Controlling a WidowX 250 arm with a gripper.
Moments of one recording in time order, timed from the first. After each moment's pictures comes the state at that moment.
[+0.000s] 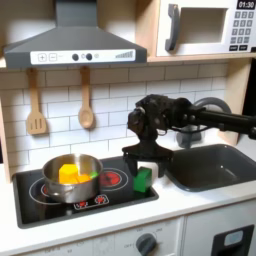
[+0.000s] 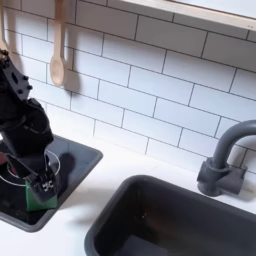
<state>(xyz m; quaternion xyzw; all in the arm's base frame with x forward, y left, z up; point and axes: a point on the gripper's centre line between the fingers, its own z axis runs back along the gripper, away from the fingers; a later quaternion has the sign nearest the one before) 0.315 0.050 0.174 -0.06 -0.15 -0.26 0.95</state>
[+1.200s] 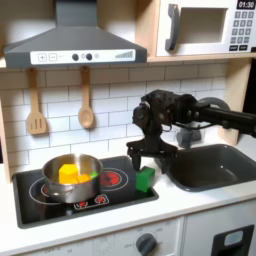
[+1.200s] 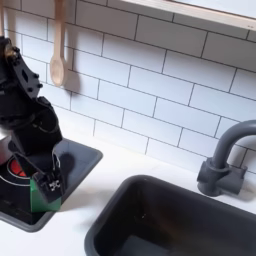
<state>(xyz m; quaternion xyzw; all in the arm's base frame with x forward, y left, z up) 0.317 0.042 0.184 -0.05 -0.16 -0.28 0.95</state>
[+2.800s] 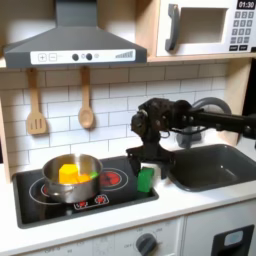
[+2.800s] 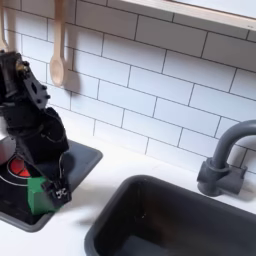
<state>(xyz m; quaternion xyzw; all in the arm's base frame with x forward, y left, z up) 0.325 0.038 0.162 -0.06 -0.15 -0.29 0.94</state>
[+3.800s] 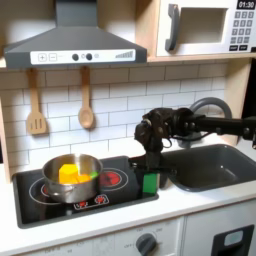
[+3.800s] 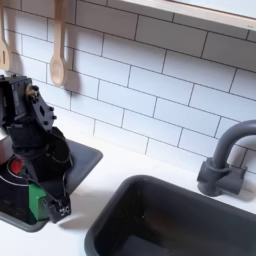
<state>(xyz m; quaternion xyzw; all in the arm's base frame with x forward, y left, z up) 0.323 0.034 0.140 -0.04 -0.13 -0.28 0.95</state>
